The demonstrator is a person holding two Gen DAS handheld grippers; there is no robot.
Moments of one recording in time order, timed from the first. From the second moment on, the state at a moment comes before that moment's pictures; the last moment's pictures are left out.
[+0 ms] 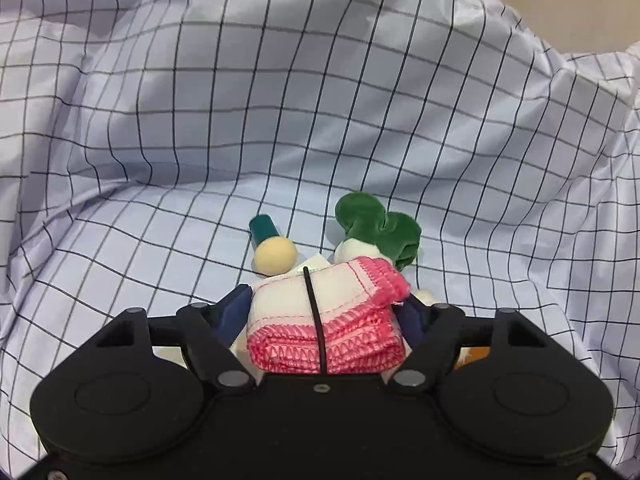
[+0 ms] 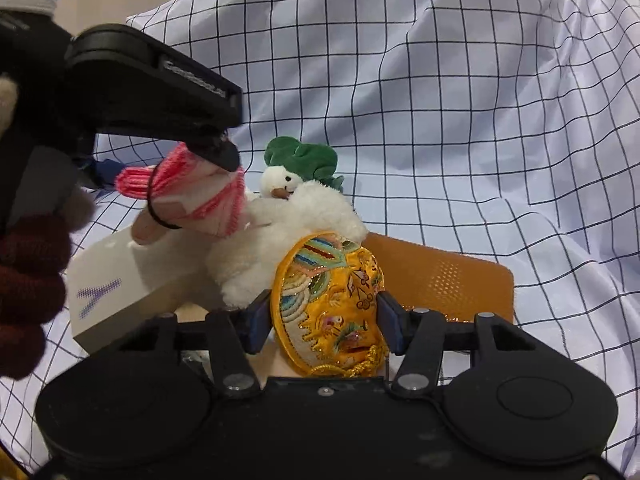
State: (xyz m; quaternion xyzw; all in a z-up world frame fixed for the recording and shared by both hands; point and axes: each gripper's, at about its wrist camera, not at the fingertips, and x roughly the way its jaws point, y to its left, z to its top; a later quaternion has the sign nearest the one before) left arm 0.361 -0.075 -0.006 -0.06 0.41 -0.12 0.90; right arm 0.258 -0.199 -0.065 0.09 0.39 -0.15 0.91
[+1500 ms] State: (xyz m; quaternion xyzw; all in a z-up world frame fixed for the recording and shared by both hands) left arm 0.051 -0.030 0.030 -0.05 0.37 -0.11 0.92; right arm -0.043 -0.146 0.066 0.17 0.27 -0.12 0.94
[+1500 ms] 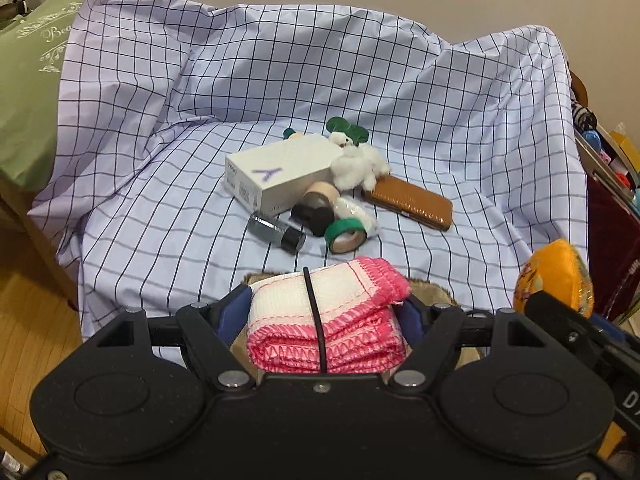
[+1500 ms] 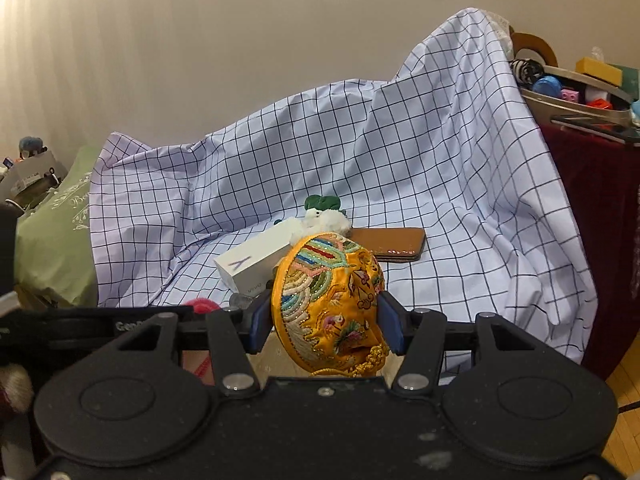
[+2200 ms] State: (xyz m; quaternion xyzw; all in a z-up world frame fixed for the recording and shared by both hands) left arm 0.029 -0.025 -0.009 -0.03 0.41 -0.07 0.91; right arm -0.050 -0.133 0.052 0.16 0.31 -0.11 0.93
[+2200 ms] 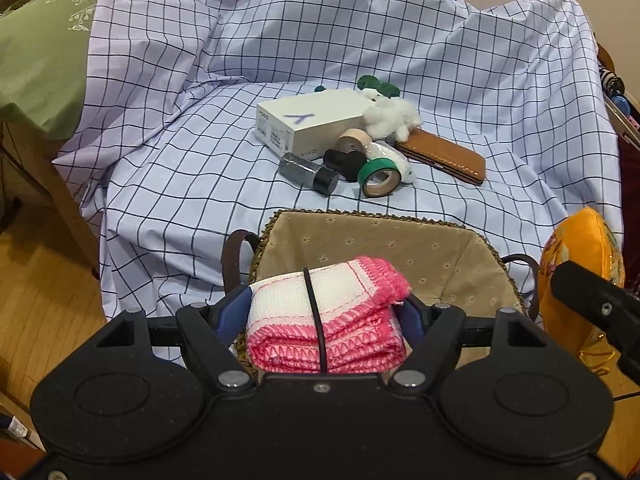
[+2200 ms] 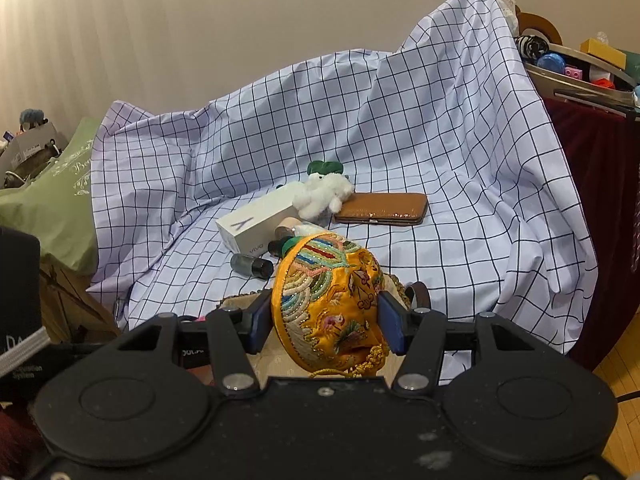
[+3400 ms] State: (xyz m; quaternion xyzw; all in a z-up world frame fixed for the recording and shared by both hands) left arm 0.021 -0.020 -0.010 -0.04 0.40 -0.05 0.91; right arm -0.048 -0.137 0.046 0.17 0.33 -0.11 0.92
